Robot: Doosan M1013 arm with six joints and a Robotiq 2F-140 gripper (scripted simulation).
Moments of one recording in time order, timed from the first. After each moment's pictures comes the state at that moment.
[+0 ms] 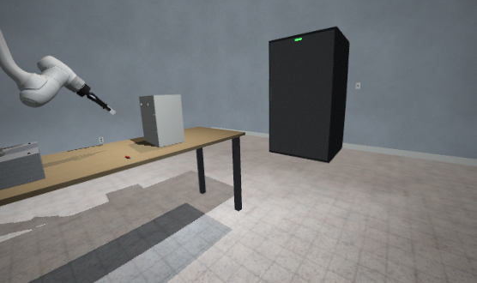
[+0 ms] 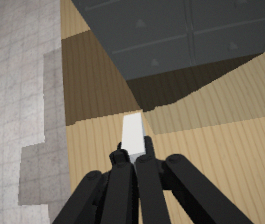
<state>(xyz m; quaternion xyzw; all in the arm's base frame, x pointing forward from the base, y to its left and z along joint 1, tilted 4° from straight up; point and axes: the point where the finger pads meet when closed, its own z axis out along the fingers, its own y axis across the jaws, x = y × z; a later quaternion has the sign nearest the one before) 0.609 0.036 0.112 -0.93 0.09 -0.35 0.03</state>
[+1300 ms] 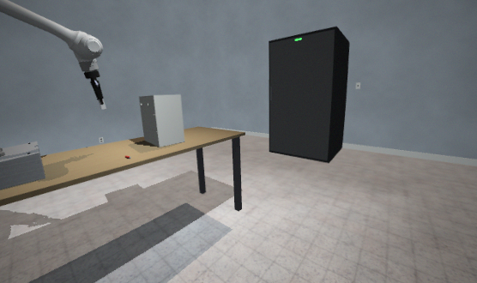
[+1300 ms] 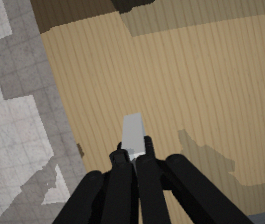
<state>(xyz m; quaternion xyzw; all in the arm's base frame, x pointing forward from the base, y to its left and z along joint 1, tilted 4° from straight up) 0.571 0.036 0.156 -0.99 0.09 -0.06 0.06</state>
